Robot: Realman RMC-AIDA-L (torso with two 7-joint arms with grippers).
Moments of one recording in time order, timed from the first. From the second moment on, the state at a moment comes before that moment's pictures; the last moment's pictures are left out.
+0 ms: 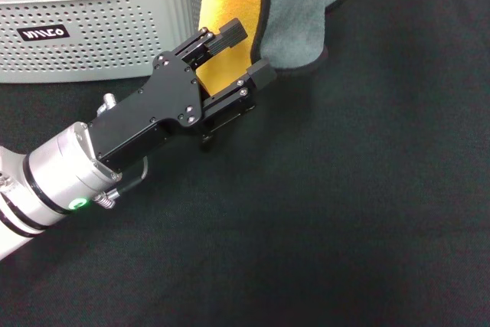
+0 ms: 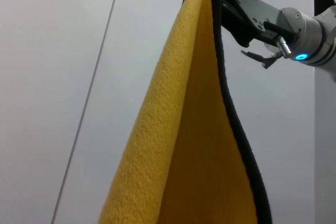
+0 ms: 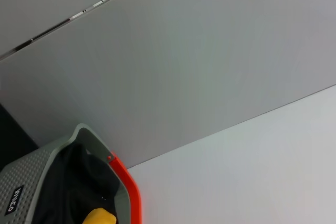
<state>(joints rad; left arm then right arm) -0.49 -2.11 1.03 0.13 1.13 1.81 -0.78 0.90 1.96 -0.98 -1.92 -1.95 -1.50 1.60</state>
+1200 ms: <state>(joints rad) -0.48 -2.10 1.04 0.08 1.10 1.81 -0.77 0.94 2.01 -1.00 -1.94 -2.06 -1.45 1.60</state>
